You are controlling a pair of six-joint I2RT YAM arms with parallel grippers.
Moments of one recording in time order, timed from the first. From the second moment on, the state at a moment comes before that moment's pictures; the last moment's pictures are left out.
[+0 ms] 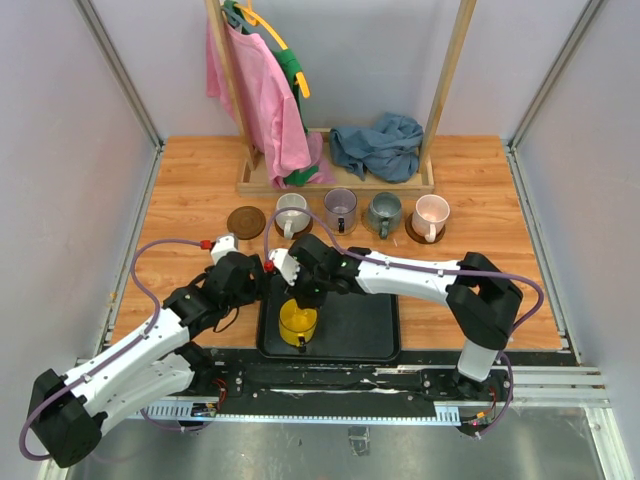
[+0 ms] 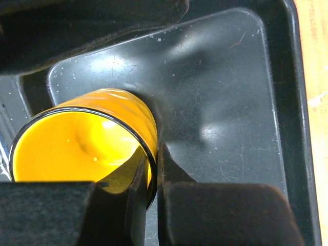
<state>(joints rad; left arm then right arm) -0.67 0.79 0.51 -0.54 -0.40 -0.80 1.07 1.75 1.19 -0.39 -0.26 -0.15</state>
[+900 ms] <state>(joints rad) -0.68 0.82 0.51 -0.44 -0.28 -0.66 1.10 1.71 1.24 -0.60 0.40 0.32</state>
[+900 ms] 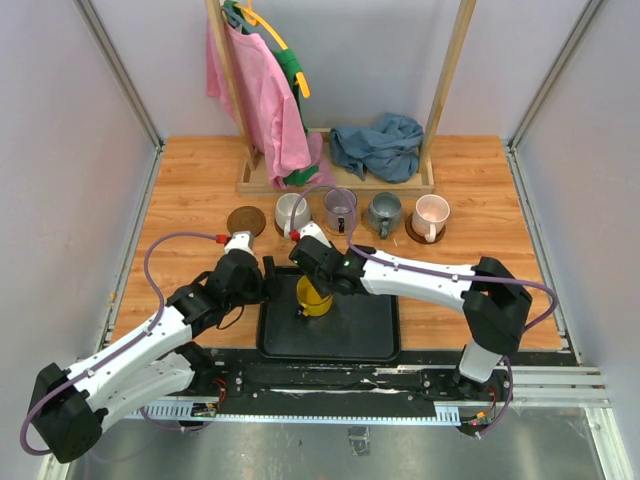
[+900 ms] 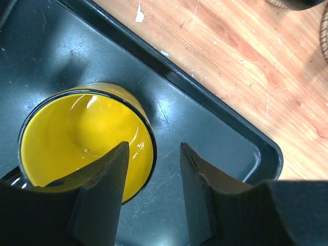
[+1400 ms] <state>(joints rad) -0.81 0.85 0.58 -0.37 -0.09 -0.50 1.10 1.45 1.20 -0.62 0.62 0.37</state>
